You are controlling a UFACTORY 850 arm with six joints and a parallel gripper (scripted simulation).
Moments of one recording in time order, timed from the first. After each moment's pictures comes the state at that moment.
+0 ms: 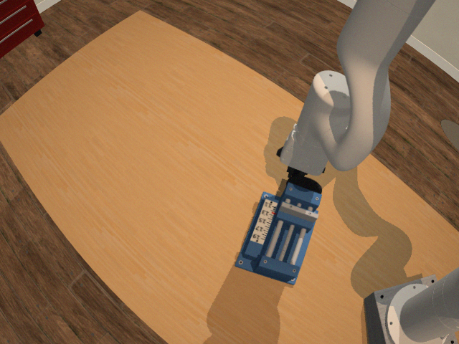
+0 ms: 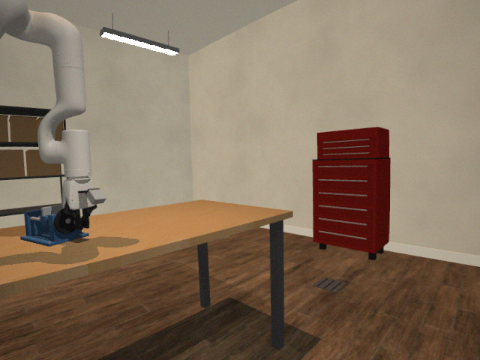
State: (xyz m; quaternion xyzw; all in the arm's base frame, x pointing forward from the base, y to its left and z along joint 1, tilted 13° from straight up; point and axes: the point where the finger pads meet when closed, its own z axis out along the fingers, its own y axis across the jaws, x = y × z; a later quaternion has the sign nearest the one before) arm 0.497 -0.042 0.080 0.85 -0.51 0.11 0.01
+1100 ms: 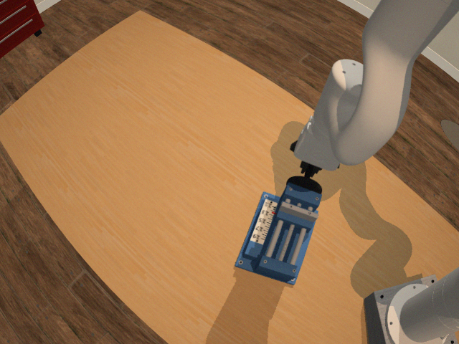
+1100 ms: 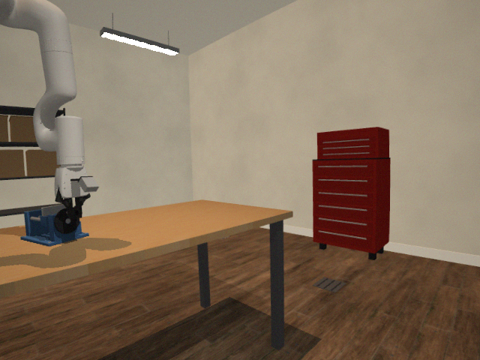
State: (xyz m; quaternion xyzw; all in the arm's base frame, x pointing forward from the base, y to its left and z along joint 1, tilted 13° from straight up) arm 0.468 -0.048 0.118 0.85 -0.52 0.11 0.01
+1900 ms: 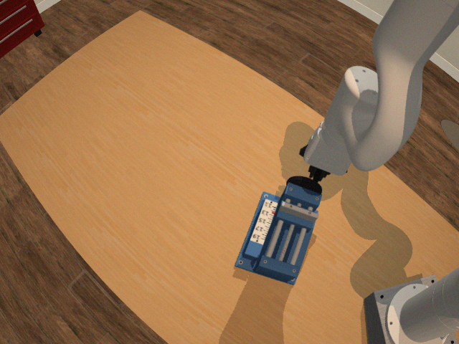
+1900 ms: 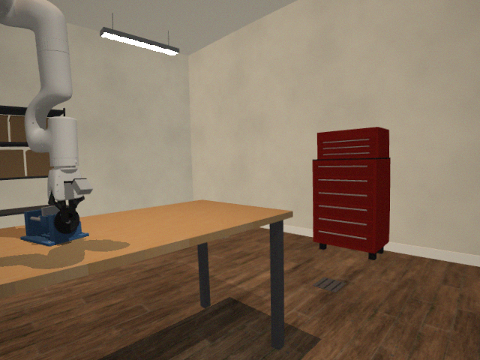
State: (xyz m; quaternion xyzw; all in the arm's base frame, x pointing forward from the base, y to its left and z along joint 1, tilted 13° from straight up) arm 0.449 -0.059 0.111 0.85 -0.52 0.11 0.01
